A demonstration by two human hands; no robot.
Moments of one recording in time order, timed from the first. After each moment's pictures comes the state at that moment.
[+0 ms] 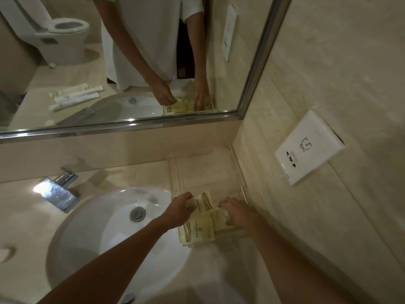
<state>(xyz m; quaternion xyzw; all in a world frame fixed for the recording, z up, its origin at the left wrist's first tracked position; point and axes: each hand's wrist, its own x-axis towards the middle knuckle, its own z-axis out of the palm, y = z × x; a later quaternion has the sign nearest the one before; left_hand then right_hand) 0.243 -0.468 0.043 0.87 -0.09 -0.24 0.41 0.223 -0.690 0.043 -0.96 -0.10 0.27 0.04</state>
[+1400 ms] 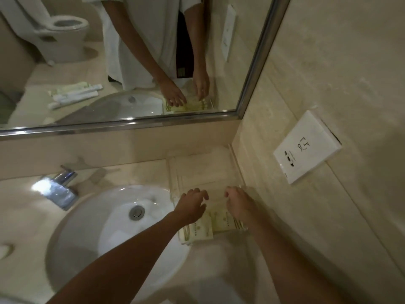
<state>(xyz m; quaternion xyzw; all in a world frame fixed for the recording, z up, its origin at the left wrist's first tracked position) 0.250 -0.516 0.032 0.93 -0.21 -0.17 0.24 0.228 -0.690 0.073 -0.97 0.07 0.16 0.15</state>
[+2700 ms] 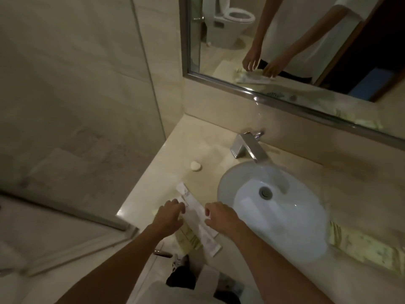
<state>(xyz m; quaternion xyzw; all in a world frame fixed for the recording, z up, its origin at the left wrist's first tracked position) -0.037 -0.028 0.010 0.95 0.14 -0.17 0.22 0.065 -0.202 0.052 -0.88 -0.33 0.33 0.09</state>
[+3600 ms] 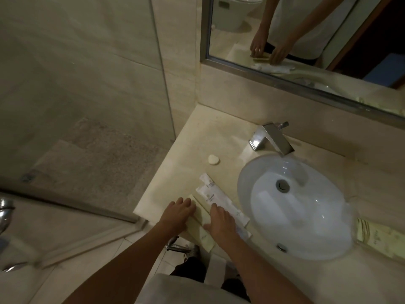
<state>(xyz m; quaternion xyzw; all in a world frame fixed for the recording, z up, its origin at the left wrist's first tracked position) -0.055 0.017 -0.006 0.97 0.00 -0.24 0.08 0.002 -0.139 0.005 -0.92 -0.23 0.30 0.08</state>
